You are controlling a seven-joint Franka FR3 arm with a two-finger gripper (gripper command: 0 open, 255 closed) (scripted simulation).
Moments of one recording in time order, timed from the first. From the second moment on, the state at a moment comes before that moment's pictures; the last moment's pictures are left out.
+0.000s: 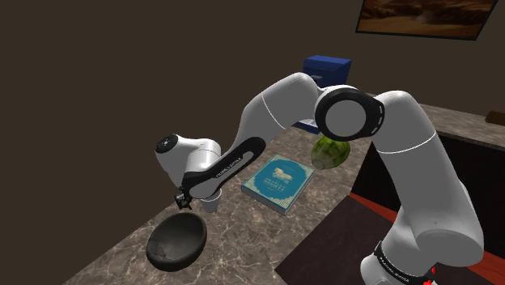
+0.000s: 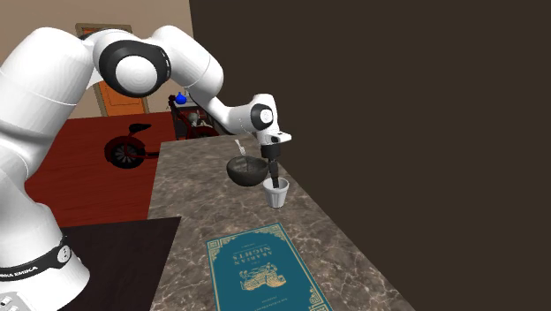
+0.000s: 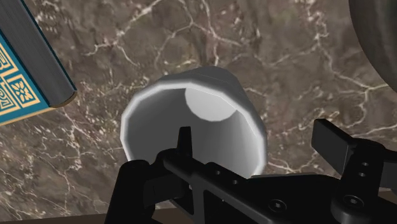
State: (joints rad) arm 0.28 0.71 0.34 -1.61 -0.60 2.16 0.99
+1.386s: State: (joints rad) arm 0.27 0.66 0.36 -1.61 -0.57 2.10 0.96
